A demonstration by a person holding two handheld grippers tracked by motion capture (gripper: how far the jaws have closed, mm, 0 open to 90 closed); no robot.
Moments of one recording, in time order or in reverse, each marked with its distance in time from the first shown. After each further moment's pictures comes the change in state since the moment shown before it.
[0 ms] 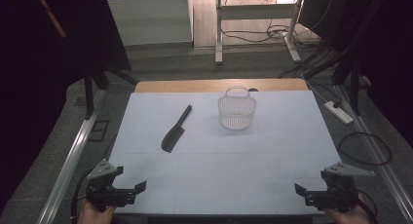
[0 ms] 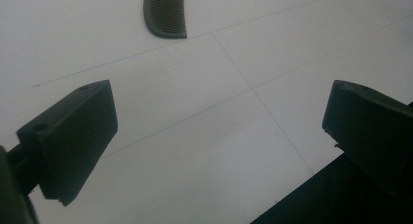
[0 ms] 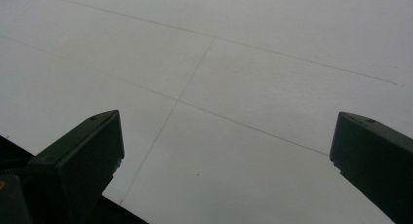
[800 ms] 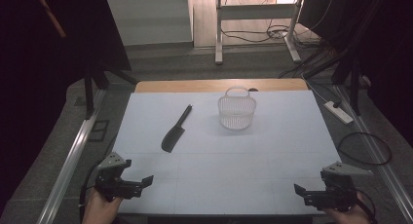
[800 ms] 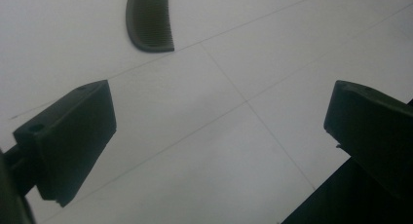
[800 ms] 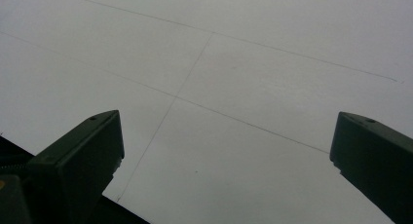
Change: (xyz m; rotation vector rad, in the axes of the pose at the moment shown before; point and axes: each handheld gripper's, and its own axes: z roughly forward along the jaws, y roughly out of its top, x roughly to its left) left arm 0.001 0.022 0.020 0.021 -0.050 0.066; right arm 0.001 0.001 0.002 0.021 -0.011 -0.006
